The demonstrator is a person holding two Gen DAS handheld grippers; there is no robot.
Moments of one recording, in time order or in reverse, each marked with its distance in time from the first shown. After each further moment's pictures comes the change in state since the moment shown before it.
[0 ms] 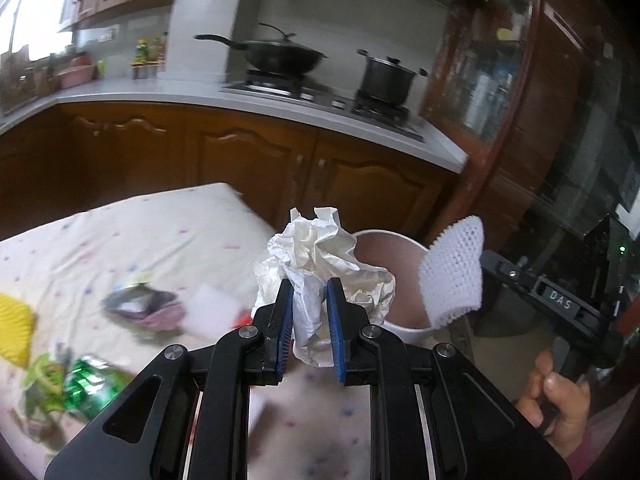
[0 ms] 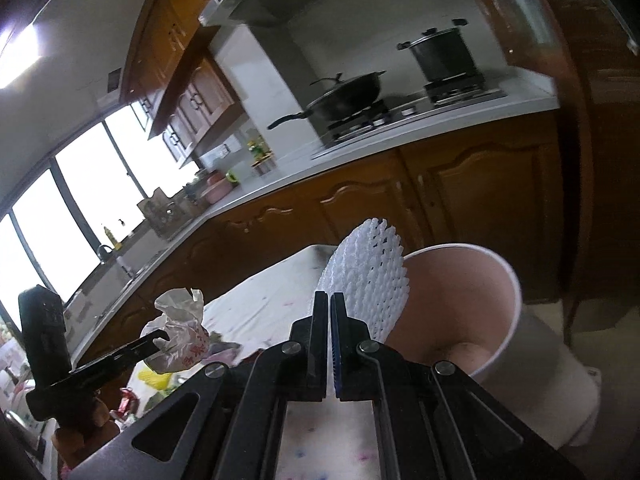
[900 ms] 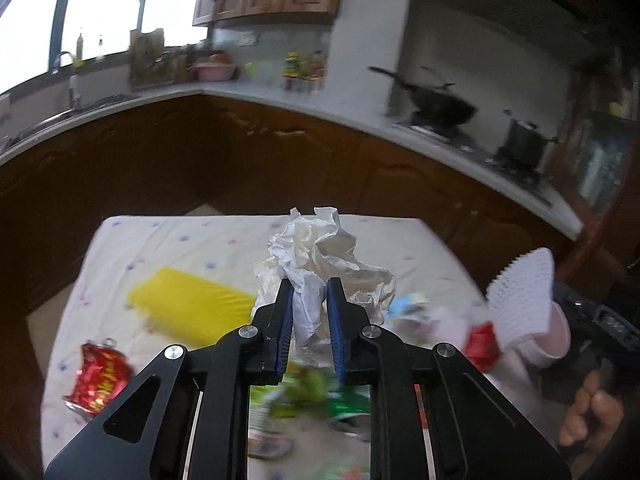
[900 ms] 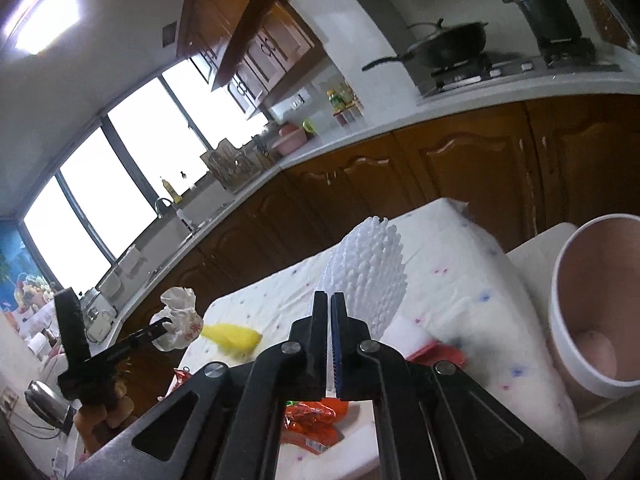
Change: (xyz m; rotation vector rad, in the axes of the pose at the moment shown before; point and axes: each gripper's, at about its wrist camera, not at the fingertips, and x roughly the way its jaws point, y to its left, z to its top) left arm -0.118 0.198 -0.024 -0.204 -0.110 0.373; right arm 0.090 0.134 -0.034 -0.069 0.149 0.249
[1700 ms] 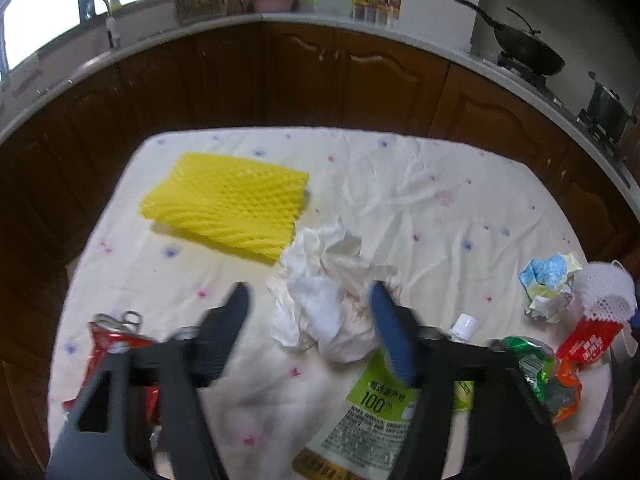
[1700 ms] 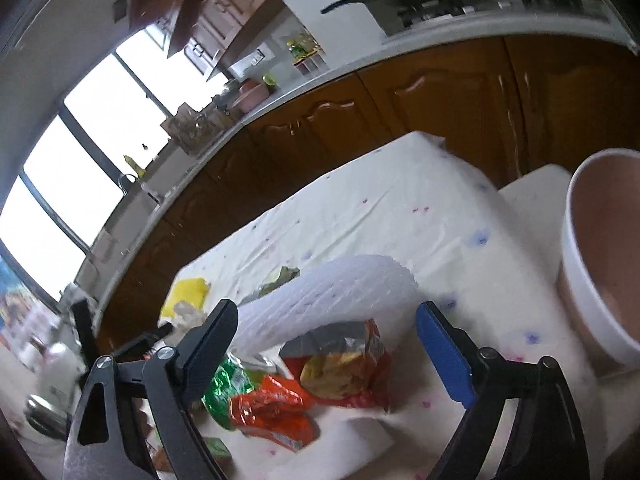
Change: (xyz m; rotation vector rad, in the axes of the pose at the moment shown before) left arm 0.107 0.093 -0.041 -0.076 0.256 0.231; right arm 0.065 -0.029 -0.022 0.107 0.190 -0.084
